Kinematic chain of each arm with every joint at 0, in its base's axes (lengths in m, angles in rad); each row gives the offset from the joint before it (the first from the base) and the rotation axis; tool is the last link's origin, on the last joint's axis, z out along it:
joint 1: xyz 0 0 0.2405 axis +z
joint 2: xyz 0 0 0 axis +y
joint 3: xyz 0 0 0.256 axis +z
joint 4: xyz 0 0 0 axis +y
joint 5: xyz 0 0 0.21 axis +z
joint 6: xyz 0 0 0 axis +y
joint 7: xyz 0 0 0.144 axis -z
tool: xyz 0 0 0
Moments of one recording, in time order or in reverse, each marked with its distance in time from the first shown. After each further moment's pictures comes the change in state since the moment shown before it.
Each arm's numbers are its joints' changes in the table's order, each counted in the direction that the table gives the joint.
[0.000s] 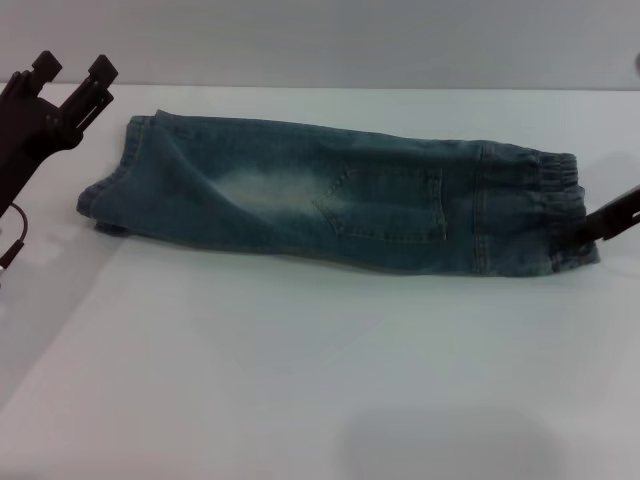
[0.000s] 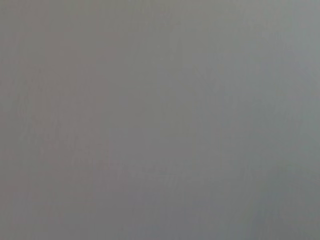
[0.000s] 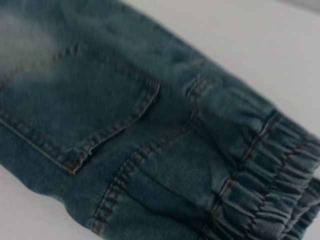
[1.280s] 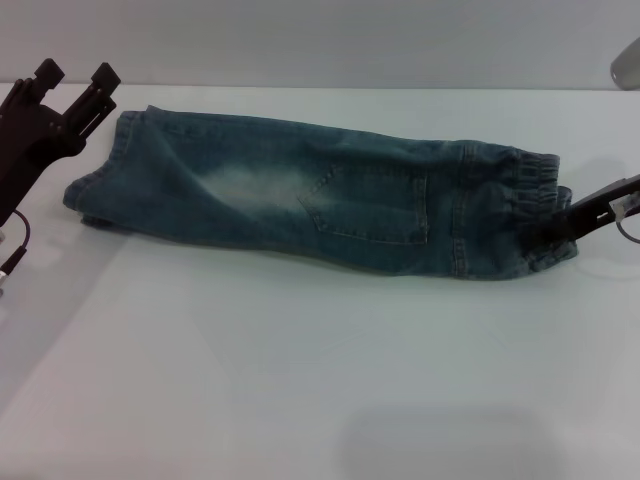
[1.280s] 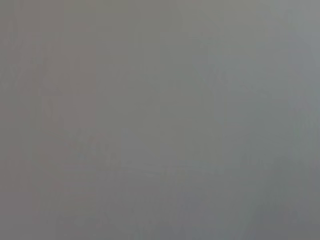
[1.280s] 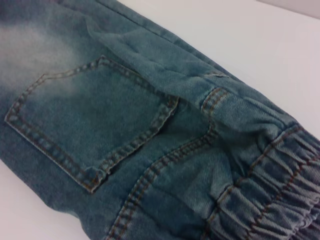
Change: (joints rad) left arm 0.002 -0.001 0.000 -0.015 0.000 -0.006 -0.016; right arm -0.024 0.045 -0.008 -0.002 0.072 0.058 0.019
